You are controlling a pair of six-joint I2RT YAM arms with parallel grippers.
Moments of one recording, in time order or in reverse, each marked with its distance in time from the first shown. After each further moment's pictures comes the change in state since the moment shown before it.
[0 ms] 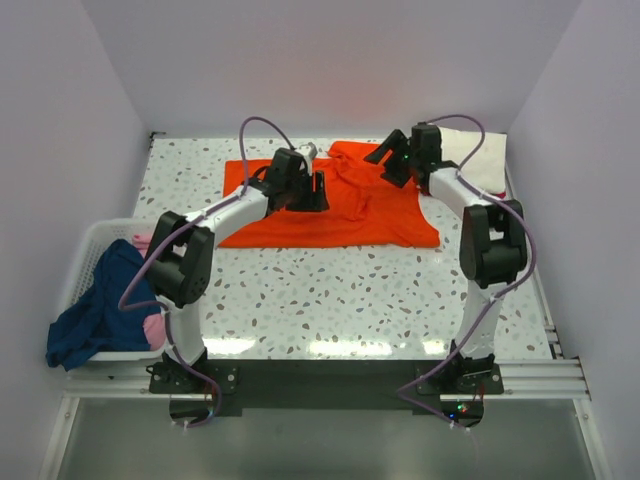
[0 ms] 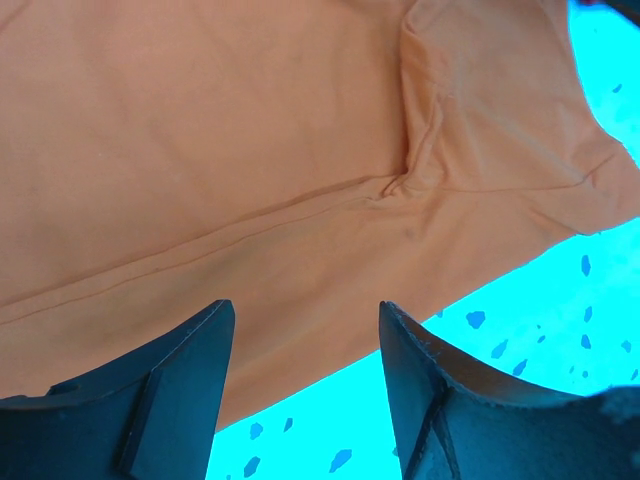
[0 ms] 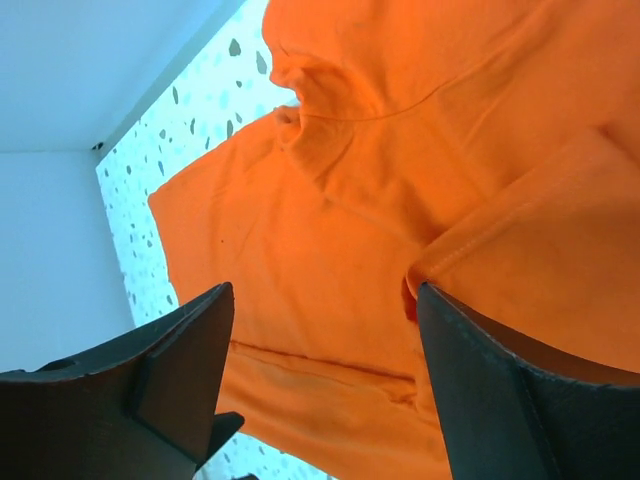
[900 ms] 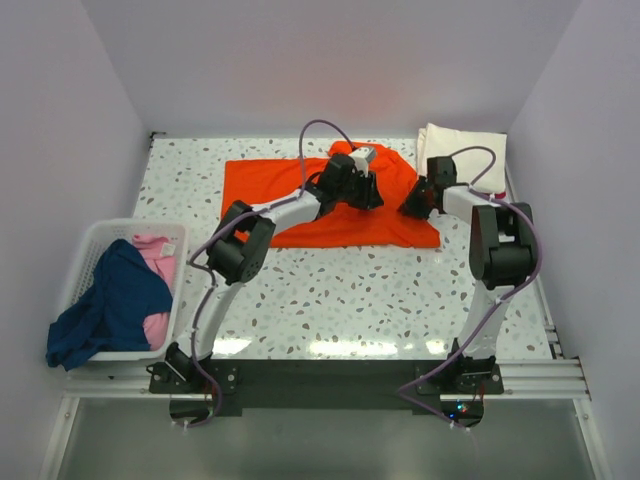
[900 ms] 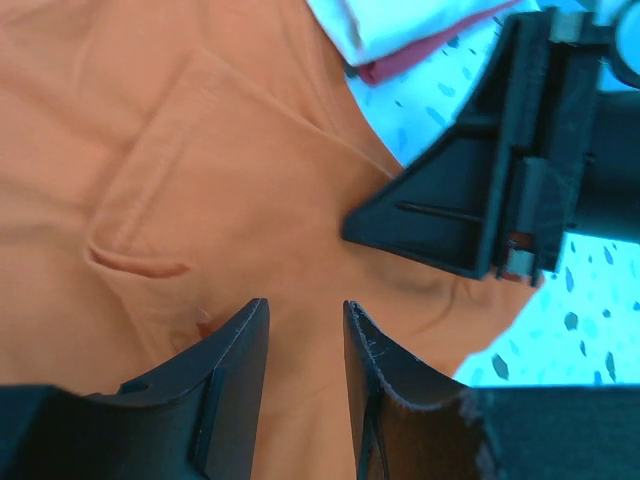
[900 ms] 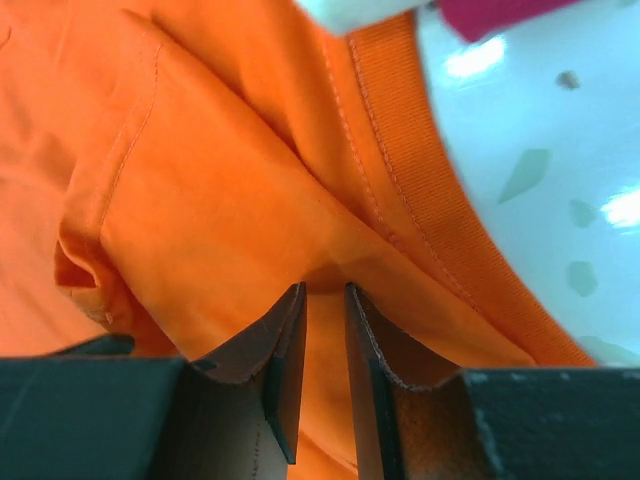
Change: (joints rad) left arm -0.159 0.446 0.385 0.331 0.181 -0.003; right arm -0.103 -0.083 -0.263 -0.137 0.146 -0.201
